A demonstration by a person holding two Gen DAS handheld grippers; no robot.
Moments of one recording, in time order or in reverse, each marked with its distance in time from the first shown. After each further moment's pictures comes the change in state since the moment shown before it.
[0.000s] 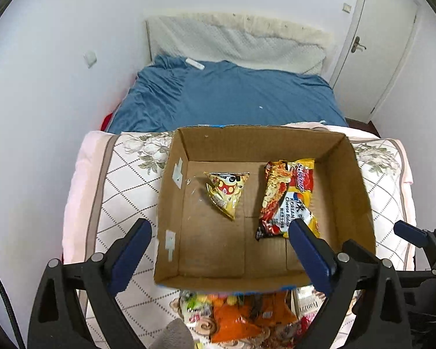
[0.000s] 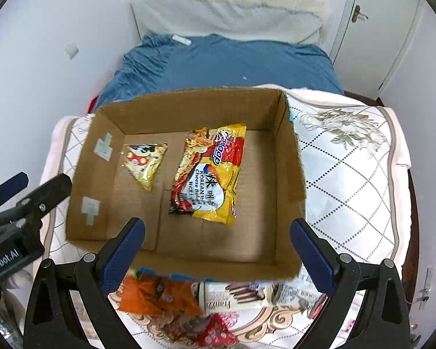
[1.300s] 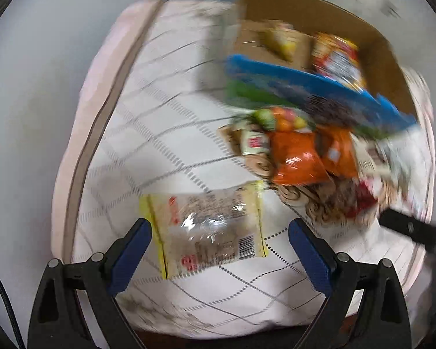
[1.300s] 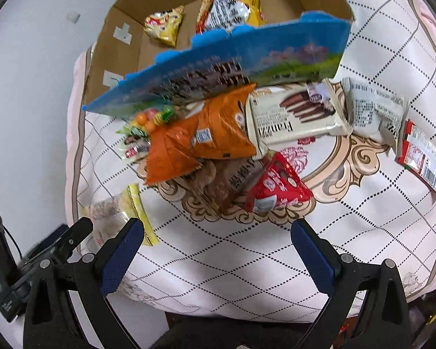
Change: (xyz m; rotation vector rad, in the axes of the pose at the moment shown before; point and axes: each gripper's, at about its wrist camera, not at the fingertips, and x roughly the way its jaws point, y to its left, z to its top) left arm 0.007 0.059 -0.196 -0.042 0.329 0.037; right arm 0.044 0.006 -0.178 0.171 0.397 0.266
